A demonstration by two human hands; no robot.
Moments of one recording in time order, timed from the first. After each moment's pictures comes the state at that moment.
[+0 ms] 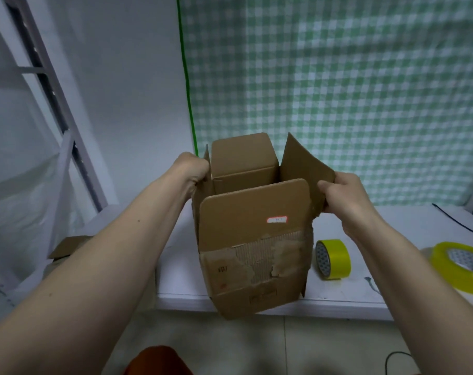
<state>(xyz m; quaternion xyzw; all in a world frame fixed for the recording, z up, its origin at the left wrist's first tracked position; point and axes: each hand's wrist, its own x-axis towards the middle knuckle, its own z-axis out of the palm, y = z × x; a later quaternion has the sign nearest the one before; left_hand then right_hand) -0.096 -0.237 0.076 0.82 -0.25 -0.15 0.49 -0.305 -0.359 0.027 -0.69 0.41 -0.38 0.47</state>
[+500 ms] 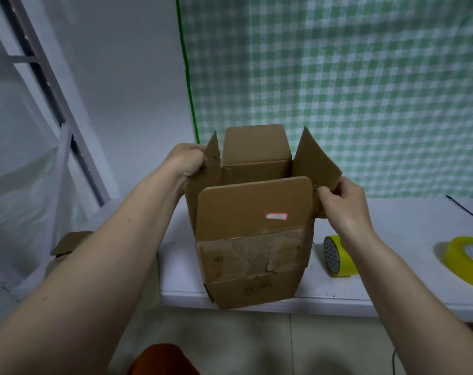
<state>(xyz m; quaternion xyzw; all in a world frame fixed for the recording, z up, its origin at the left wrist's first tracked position) -0.077 -0.242 0.069 0.75 -0.27 -0.20 0.57 -0.291 -0.360 -0.008 -0.68 0.42 -0.42 0.43</state>
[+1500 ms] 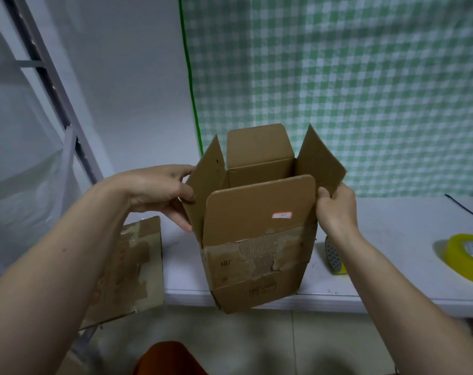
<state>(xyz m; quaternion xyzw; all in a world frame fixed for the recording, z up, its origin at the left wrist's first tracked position) -0.081 -0.164 0.083 0.76 -0.41 -0.39 0.32 -0.273 -0.371 -0.031 -0.67 0.44 -0.45 0.39</state>
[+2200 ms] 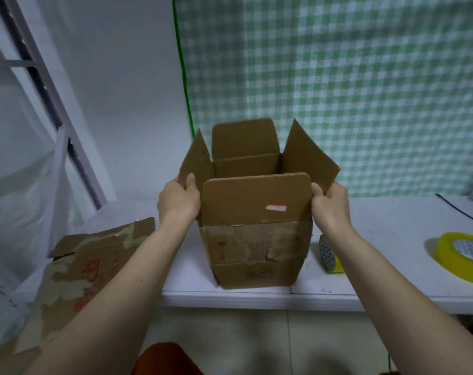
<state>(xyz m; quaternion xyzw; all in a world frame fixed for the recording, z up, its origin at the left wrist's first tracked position) -0.097 -0.215 0.011 0.84 -0.20 -0.01 0.50 -0.278 -0.367 -0.025 -0.66 0.39 -0.47 0.43</state>
